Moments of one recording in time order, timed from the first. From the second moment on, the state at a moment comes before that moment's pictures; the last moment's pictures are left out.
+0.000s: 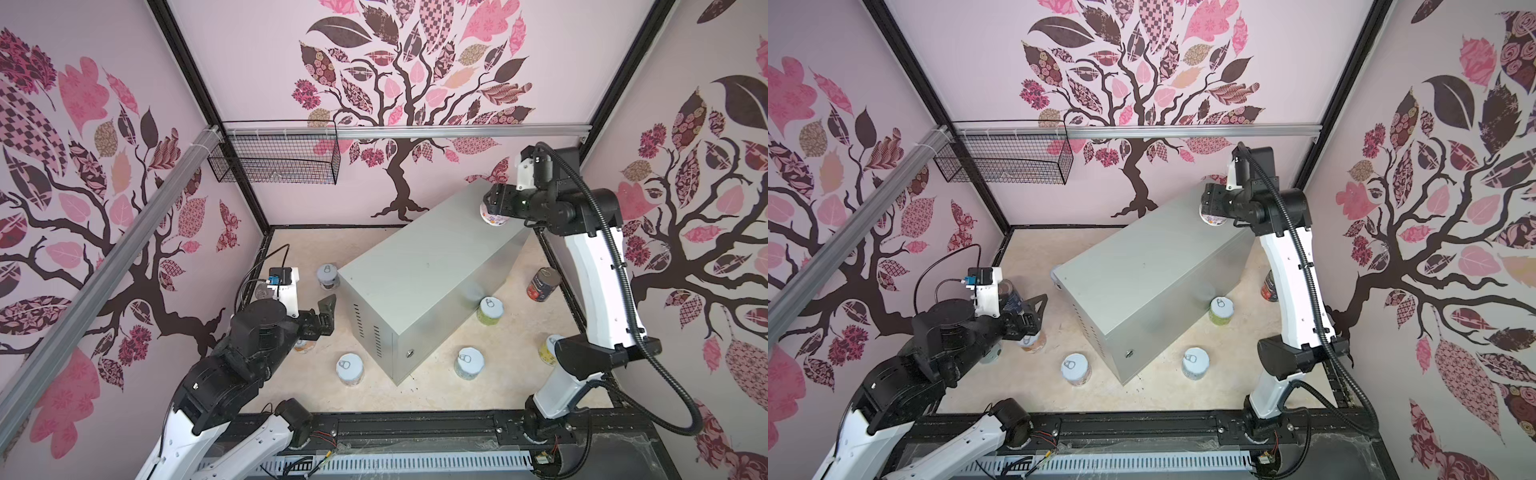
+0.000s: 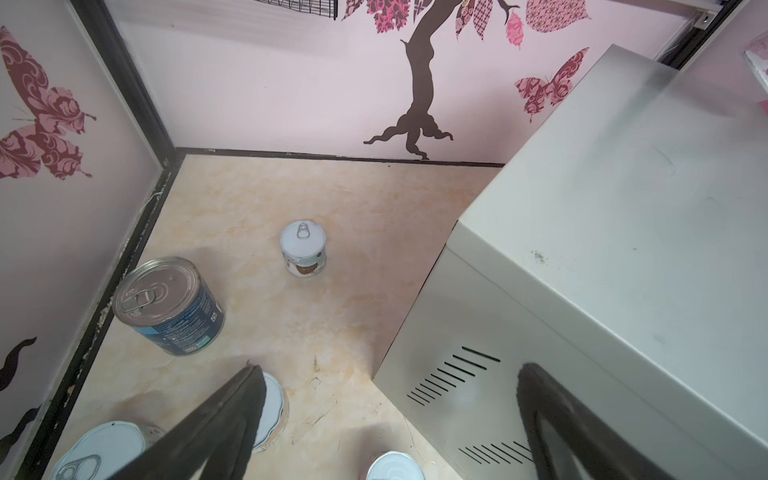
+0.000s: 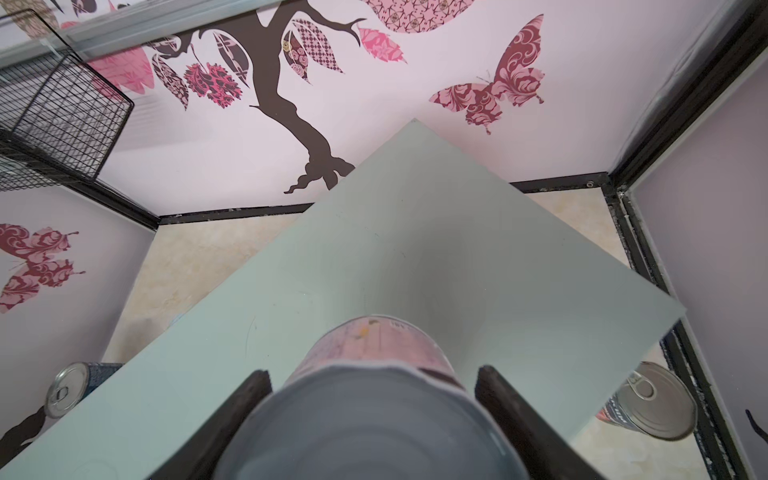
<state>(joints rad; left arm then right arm) -0.65 0.66 1.17 -0.96 -0.38 -0.34 0.25 1.76 2.43 -1.24 0.05 0.29</state>
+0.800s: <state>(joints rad) -0.65 0.64 1.04 -0.90 -0.40 -0.36 0.32 1.94 2.55 -1.24 0.13 0.26</state>
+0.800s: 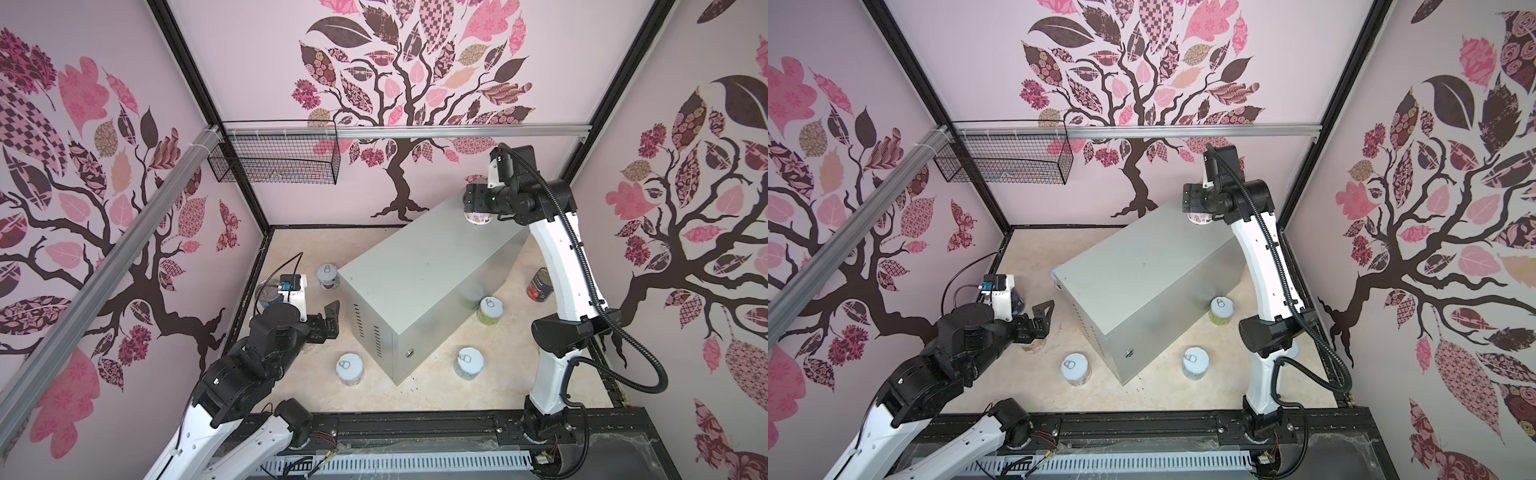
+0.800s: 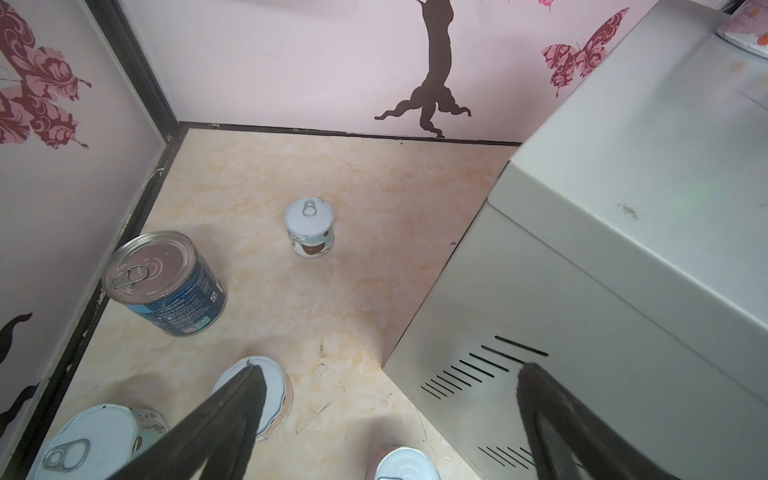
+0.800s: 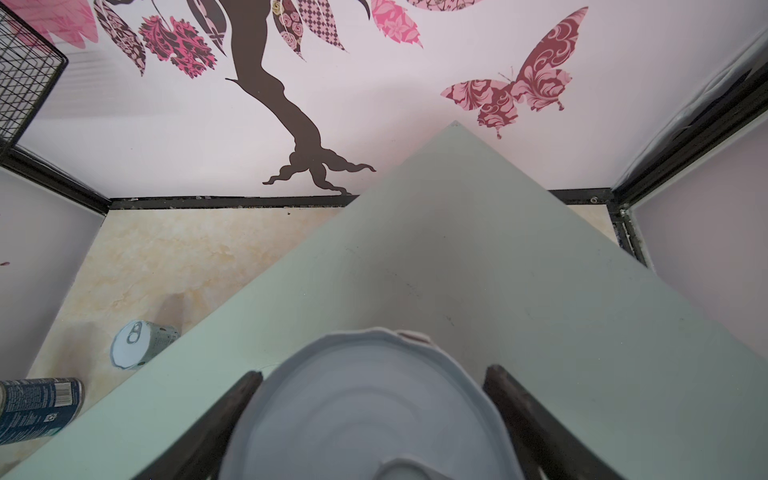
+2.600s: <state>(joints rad) -0.65 0.63 0.98 -0.88 -0.42 -0.40 0.32 1.68 1.99 -0.81 0.15 0.23</state>
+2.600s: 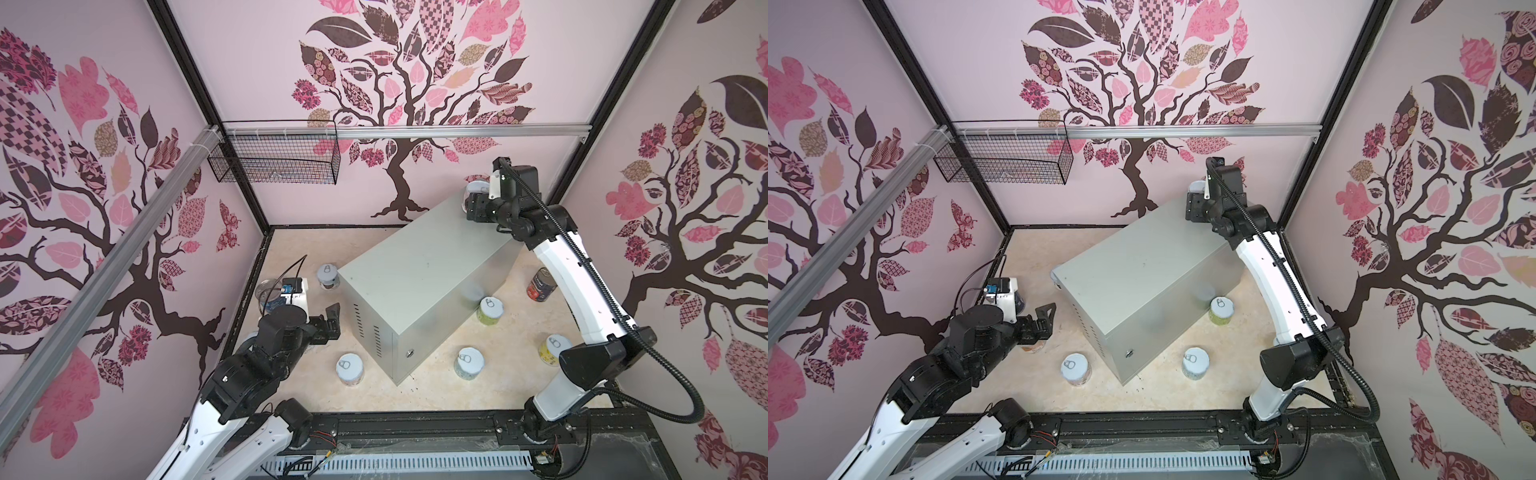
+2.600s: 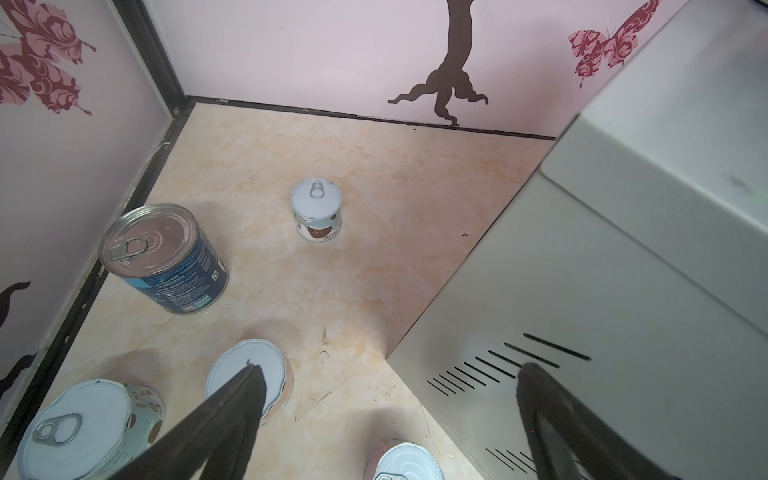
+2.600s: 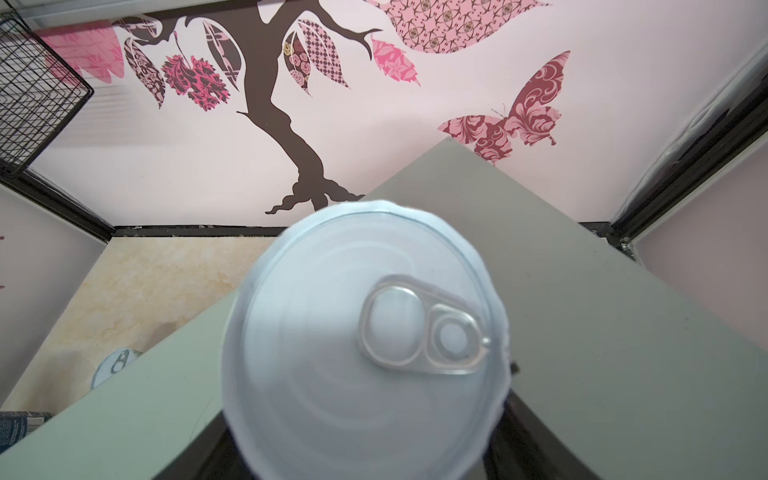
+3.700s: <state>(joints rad) -0.64 0.61 1.05 -0.97 -0.49 -0.39 0.32 1.65 1.98 -0.82 0.18 0.24</state>
